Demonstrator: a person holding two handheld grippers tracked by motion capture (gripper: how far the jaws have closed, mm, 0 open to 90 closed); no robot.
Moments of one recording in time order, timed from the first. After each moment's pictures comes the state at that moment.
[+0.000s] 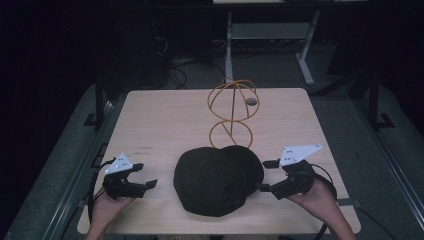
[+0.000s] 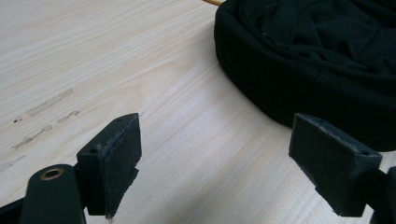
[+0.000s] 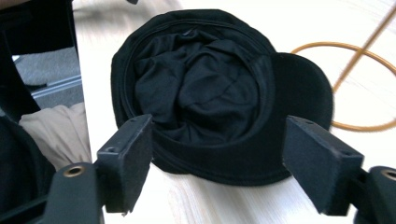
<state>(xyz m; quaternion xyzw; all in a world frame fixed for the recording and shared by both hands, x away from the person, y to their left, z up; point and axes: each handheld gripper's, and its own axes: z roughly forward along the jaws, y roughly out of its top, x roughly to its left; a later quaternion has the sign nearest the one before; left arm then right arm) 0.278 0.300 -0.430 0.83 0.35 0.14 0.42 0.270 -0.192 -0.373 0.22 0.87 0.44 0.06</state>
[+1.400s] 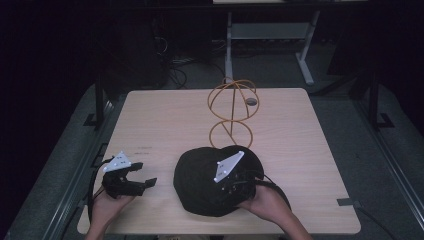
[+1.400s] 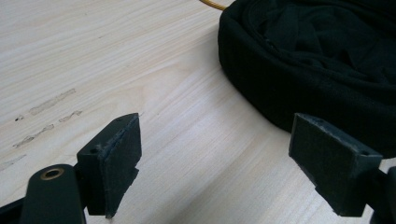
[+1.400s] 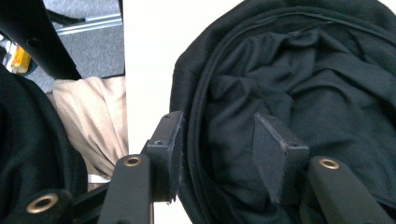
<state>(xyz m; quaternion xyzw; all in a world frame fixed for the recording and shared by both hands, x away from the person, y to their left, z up) 0.281 0.302 -0.429 0.82 0.36 0.13 0.42 0.270 -0.057 -0.390 0.10 0.94 0.34 0.00</state>
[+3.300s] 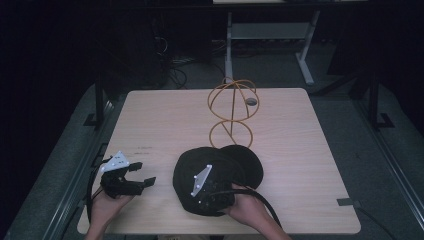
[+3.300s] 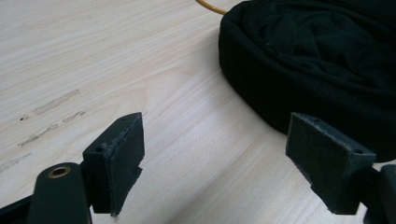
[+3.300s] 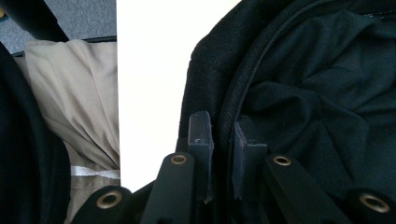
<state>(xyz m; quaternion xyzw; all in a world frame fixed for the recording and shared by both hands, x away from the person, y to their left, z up) 0.280 0.305 -0.426 0.82 0.37 0.13 0.43 0.262 -0.004 -0.416 0.06 0.97 0.25 0.01</state>
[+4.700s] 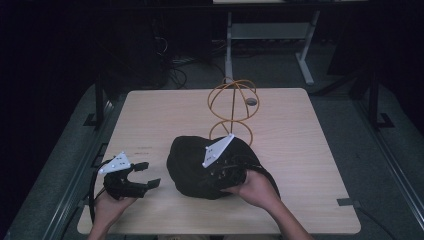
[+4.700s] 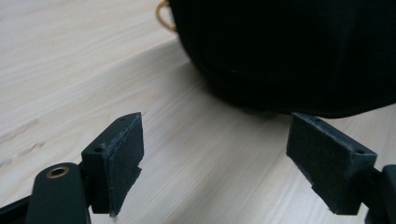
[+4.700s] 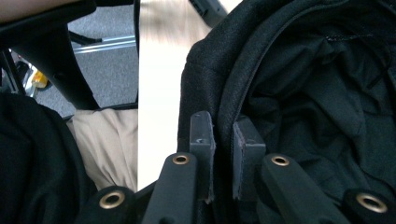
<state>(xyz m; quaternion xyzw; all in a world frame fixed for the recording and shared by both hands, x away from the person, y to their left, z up) 0.273 0.292 -0.417 0.81 0.32 0.11 0.48 0.287 -0.034 -0.346 0.08 0.93 0.37 -0.02</state>
